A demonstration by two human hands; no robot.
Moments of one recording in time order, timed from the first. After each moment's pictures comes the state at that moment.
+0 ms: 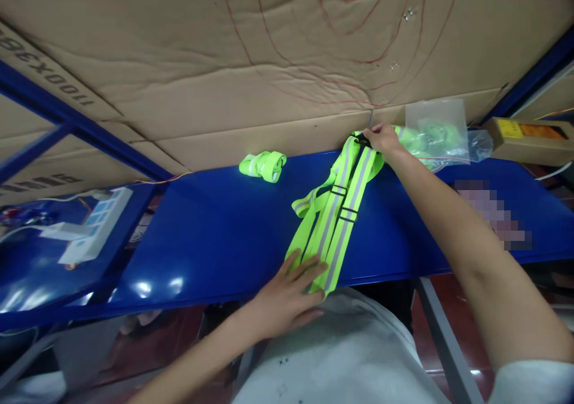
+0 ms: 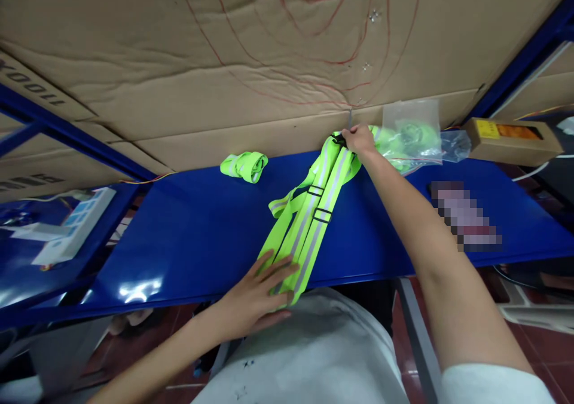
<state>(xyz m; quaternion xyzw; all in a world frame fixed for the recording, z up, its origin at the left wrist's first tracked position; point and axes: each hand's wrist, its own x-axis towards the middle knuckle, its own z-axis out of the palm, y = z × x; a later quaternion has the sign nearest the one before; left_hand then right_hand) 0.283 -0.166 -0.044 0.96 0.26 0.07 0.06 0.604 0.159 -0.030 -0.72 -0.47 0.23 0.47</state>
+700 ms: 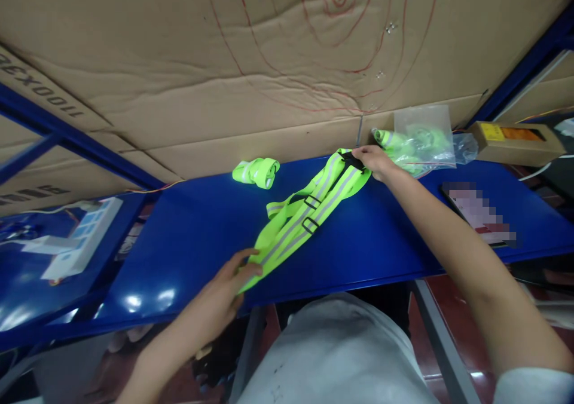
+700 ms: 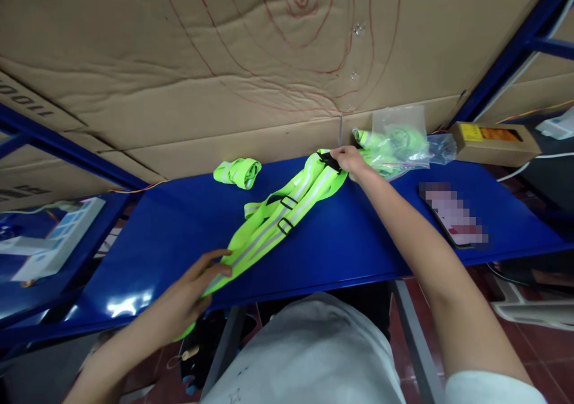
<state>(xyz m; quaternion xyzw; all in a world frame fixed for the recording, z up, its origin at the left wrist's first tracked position) 0.195 -0.155 -0.009 0.84 0.52 0.01 0.16 0.594 0.107 -0.032 -0.64 -0.46 0.42 0.45</state>
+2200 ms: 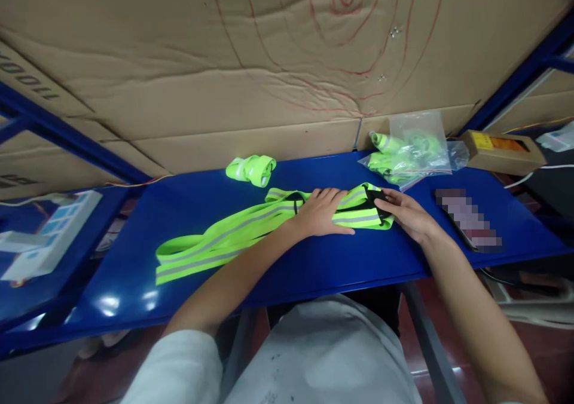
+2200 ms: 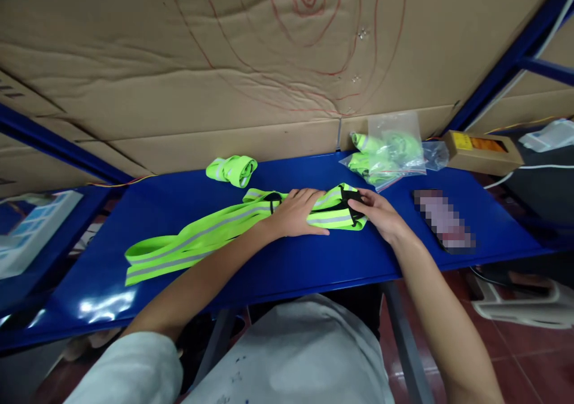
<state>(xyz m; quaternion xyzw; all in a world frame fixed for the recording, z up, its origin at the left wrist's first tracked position) 0.388 0.010 -0.063 0.94 0.33 0.12 0.05 0.643 -0.040 -0.052 -0.59 -0.38 0.55 0.46</state>
